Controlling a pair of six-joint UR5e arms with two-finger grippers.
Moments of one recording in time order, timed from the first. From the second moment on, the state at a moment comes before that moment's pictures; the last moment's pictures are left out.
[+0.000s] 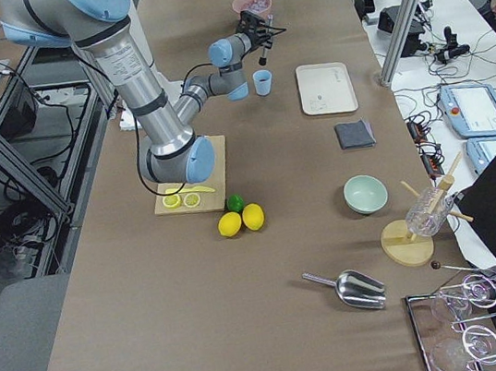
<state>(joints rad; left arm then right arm) -1.69 -1.22 -1.63 -1.66 -2.35 0.39 0.46 -0.97 1.61 -0.35 1.41 0.56</state>
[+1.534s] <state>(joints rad) -1.70 -1.22 -1.65 -1.66 -2.35 0.38 0.47 -0.97 1.80 -0.78 1.40 0.75</state>
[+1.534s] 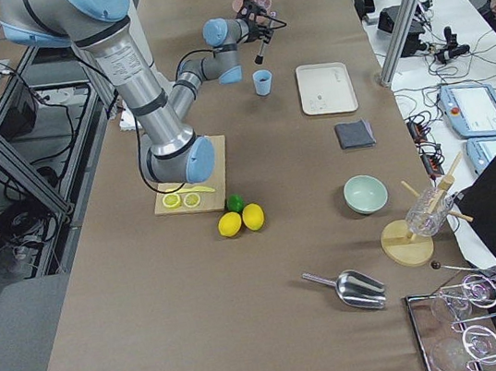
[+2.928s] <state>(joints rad) -1.53 -1.25 -1.94 -1.68 -2.40 -0.34 0.88 -1.21 2.08 -1.55 2.08 0.87</state>
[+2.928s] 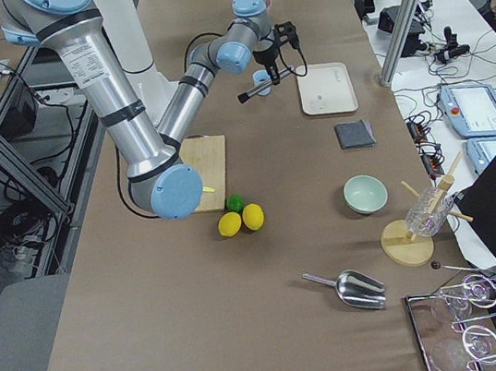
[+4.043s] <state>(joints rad) -1.53 -1.24 -1.94 -1.79 -2.40 -0.34 0.88 -1.26 1.69 -1.64 2.16 0.68</state>
